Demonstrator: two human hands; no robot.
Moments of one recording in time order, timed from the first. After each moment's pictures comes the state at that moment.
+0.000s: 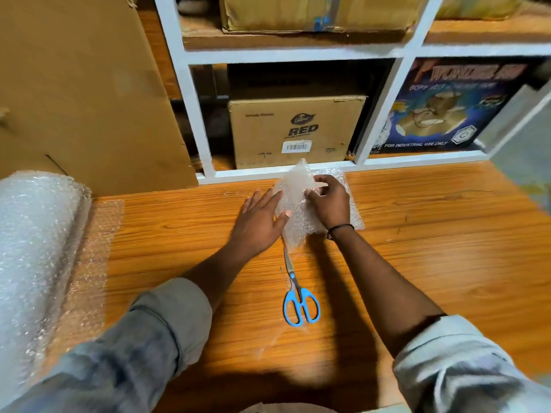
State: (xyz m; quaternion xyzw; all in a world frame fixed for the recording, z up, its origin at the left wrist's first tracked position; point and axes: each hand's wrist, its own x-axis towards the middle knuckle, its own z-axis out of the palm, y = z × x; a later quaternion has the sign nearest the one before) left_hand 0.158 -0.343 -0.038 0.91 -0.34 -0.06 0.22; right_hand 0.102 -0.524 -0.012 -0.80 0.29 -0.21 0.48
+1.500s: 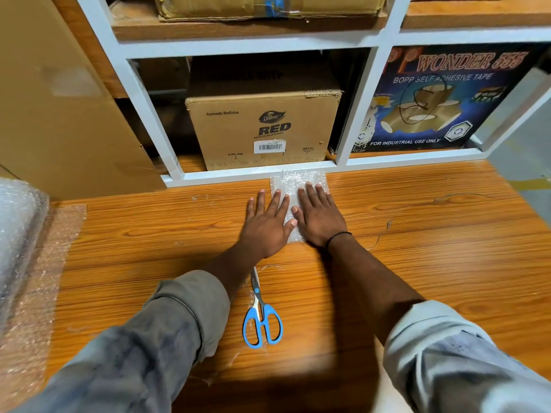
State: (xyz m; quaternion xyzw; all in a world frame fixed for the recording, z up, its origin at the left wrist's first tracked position) left_hand 0.154 -0.444 -0.066 0.93 -0.35 -0.10 0.03; right_hand 0.097 -0.608 -0.065 -0.99 0.10 0.04 0.11
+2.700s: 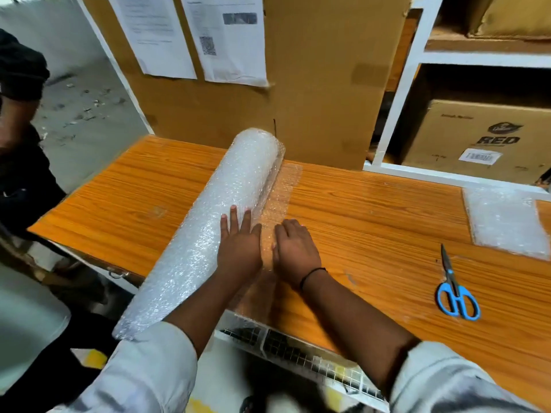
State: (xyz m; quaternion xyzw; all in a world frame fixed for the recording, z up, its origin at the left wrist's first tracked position) left_hand 0.041 0.045 -0.032 0.99 -0.08 0.02 -0.07; right_hand 0.046 -0.108 -0.049 -0.97 -0.16 -0.02 0.16
